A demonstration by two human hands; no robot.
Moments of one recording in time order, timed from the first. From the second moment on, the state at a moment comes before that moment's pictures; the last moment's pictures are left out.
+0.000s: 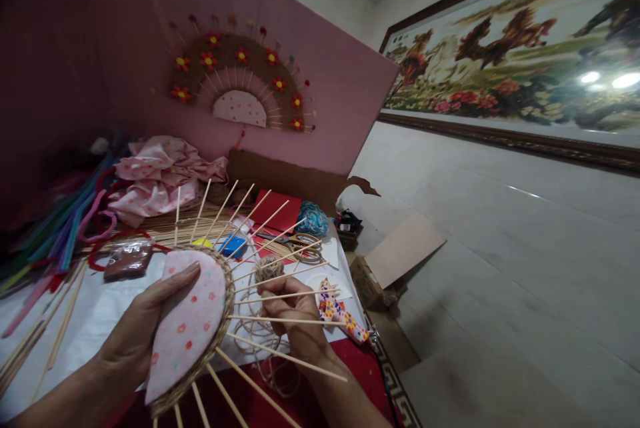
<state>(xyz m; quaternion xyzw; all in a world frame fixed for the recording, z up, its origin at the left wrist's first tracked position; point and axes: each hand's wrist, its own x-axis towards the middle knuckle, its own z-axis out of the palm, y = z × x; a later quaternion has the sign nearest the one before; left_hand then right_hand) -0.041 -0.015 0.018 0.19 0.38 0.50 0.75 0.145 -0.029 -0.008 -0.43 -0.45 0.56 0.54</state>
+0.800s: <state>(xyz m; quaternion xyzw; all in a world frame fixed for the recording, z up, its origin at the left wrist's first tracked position) -0.040 -0.015 0.019 0.18 0.38 0.50 0.76 0.144 -0.025 -0.010 -0.42 -0.45 0.56 0.55</state>
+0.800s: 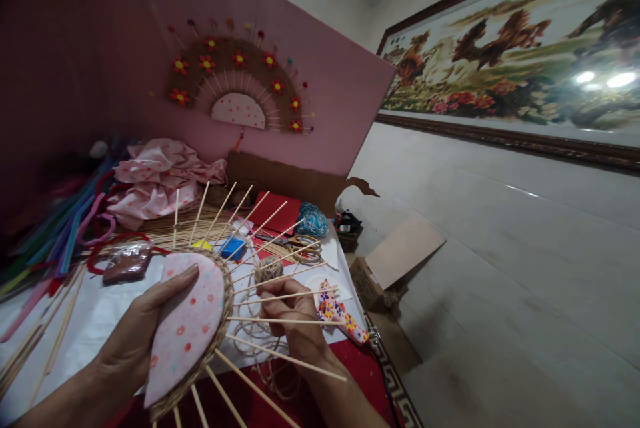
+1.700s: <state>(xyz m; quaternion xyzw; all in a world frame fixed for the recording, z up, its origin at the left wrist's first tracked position) -0.041 -0.012 0.011 0.17 0.39 0.49 0.76 0.142 -0.019 -0.023 -0.39 -0.46 0.56 0.57</state>
